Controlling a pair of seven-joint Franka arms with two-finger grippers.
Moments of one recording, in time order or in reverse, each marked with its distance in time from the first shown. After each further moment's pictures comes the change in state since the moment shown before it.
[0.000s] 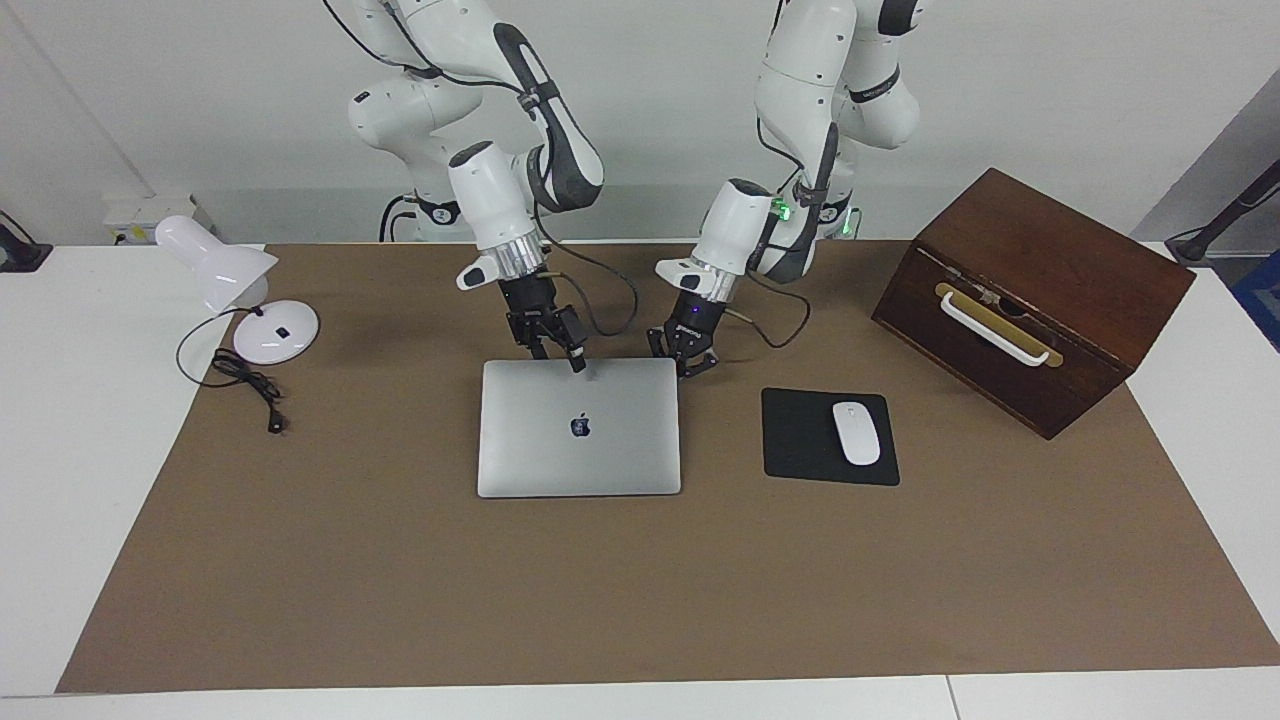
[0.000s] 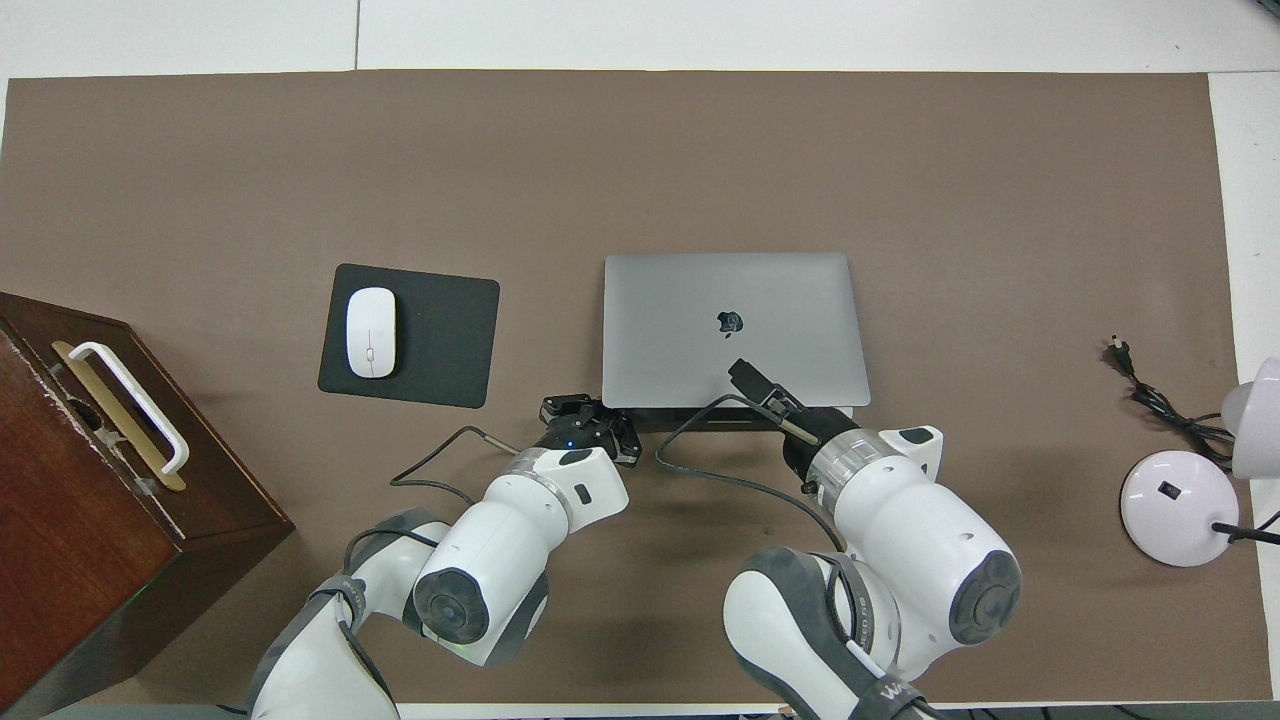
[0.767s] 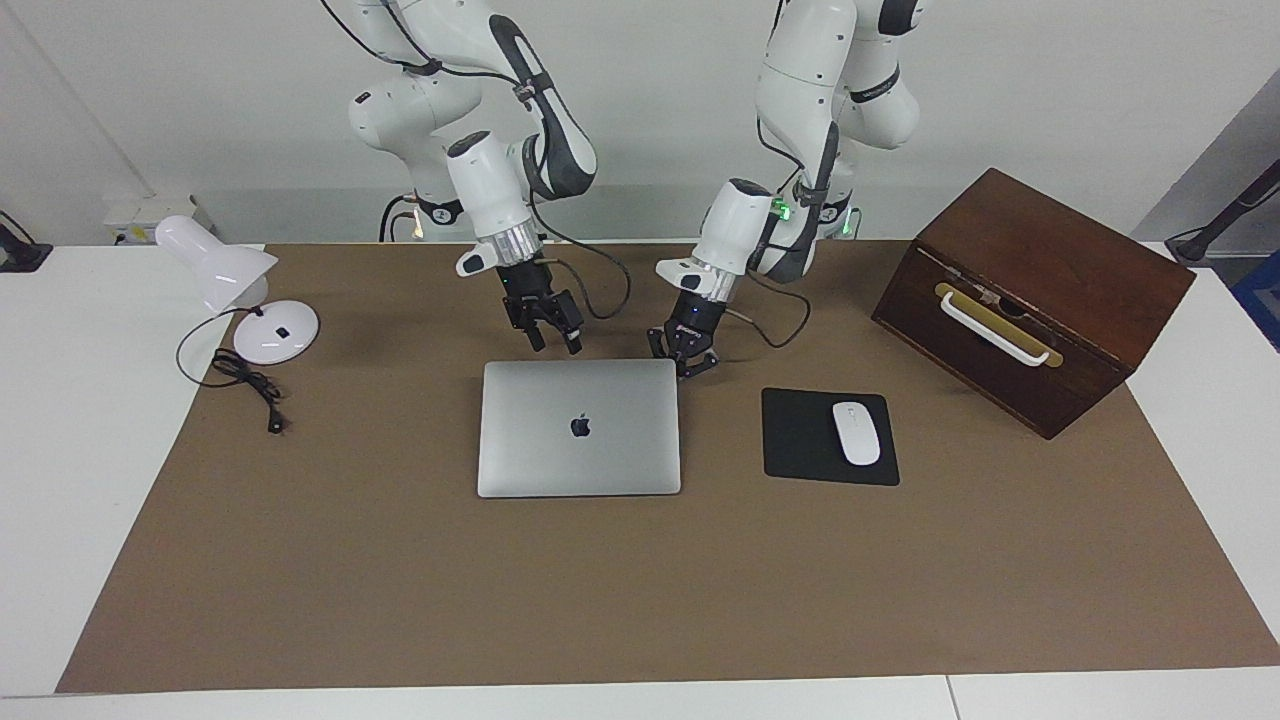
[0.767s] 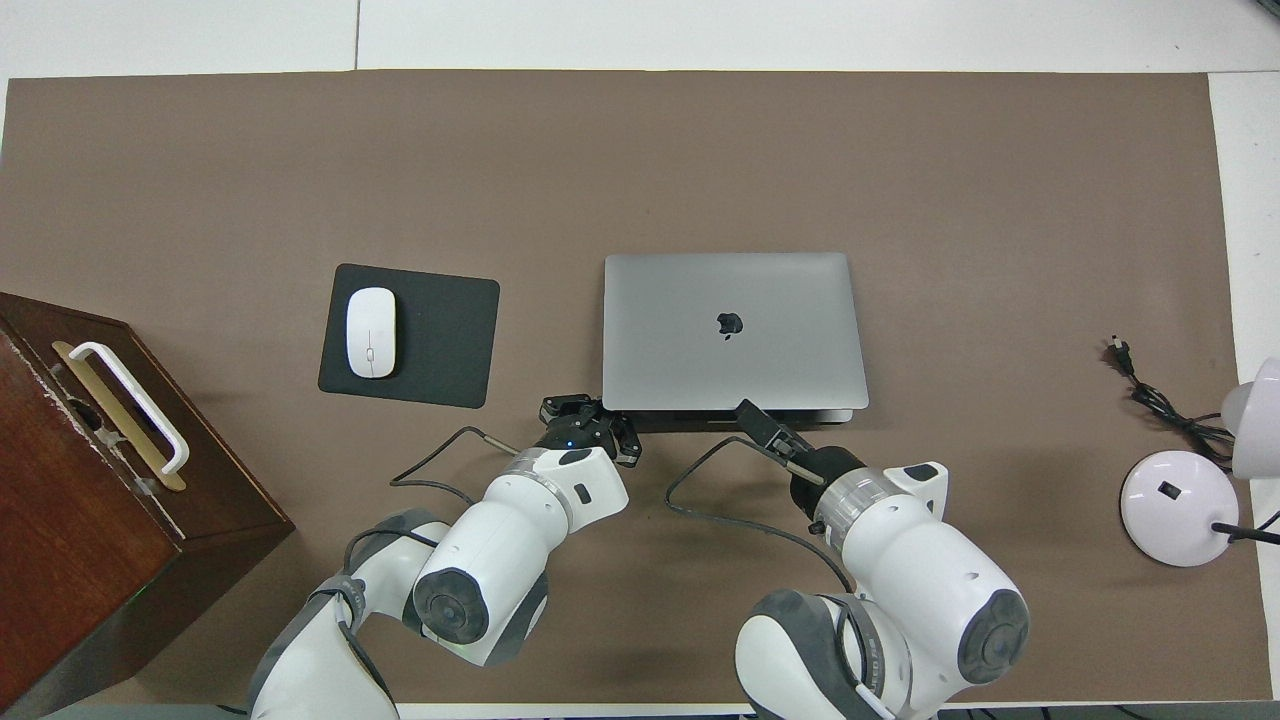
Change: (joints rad) left arm 0.000 -0.001 0.000 0.000 0.000 -0.001 -0.005; right arm 0.030 -0.065 0.002 -0.113 0.000 0.000 0.000
